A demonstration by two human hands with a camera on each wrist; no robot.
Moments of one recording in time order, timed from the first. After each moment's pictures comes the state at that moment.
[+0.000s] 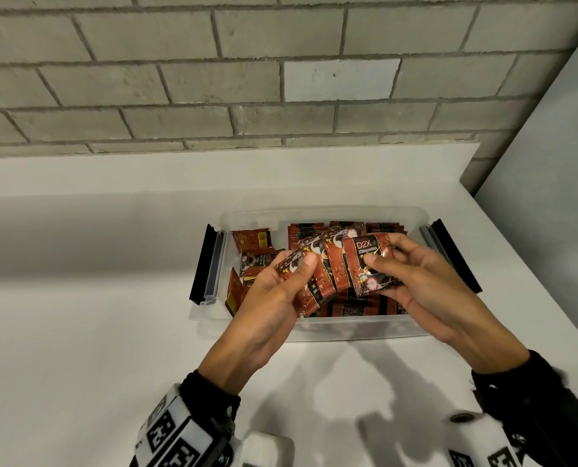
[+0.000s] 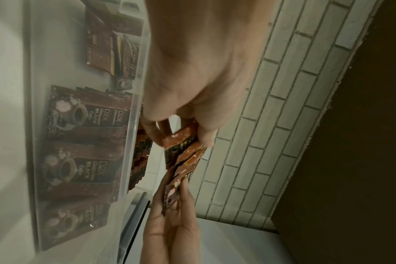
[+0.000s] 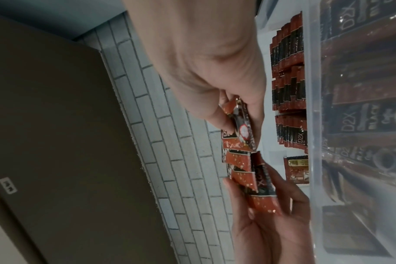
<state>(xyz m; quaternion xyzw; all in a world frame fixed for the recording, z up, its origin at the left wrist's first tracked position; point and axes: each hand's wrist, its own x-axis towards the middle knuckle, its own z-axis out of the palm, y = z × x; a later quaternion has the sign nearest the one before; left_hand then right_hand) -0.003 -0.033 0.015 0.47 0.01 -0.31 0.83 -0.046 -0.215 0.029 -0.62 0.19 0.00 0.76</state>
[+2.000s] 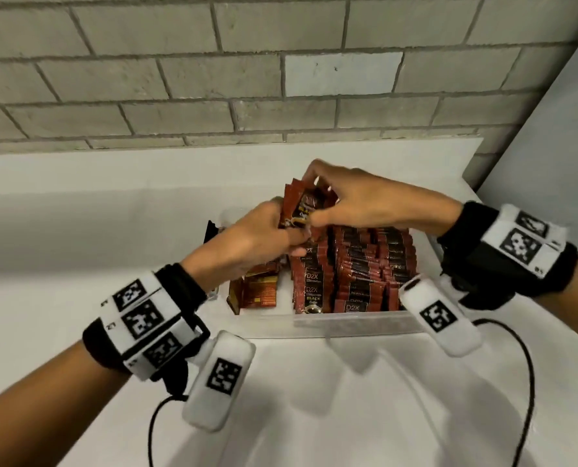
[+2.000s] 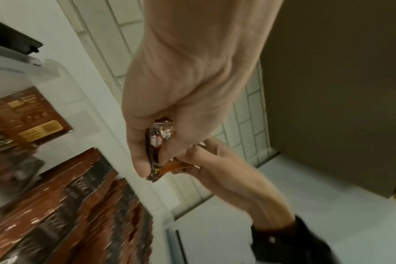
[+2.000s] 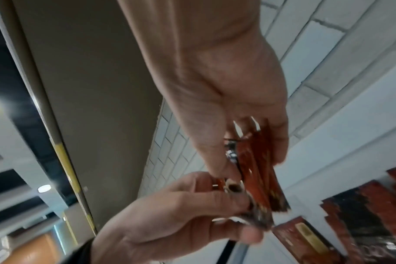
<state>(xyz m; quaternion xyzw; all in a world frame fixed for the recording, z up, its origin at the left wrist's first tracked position) 0.054 -0.029 0.070 0.78 -0.19 -0.27 0.52 0.038 -0.190 0.099 -0.95 -0.10 0.10 0.29</state>
